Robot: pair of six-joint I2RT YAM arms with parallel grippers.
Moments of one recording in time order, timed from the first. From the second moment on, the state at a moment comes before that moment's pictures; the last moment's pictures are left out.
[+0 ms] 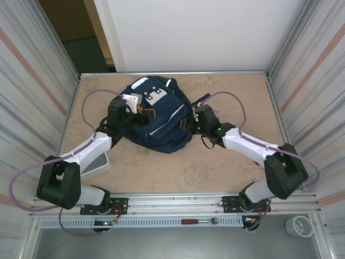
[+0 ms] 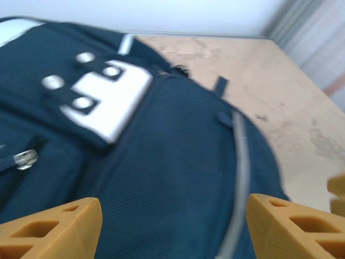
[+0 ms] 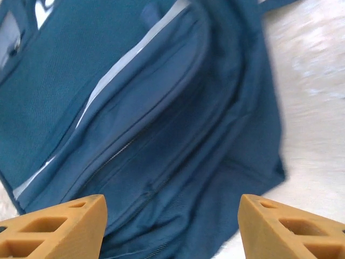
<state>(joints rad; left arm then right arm) -0.32 1.36 0.79 0.13 0.28 -0.24 0.65 1.49 0.92 -0.17 0.03 0.63</state>
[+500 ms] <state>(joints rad) -0.23 1.51 0.75 0.08 0.34 -0.30 0.64 1.73 1.04 -0.15 -0.08 0.61</state>
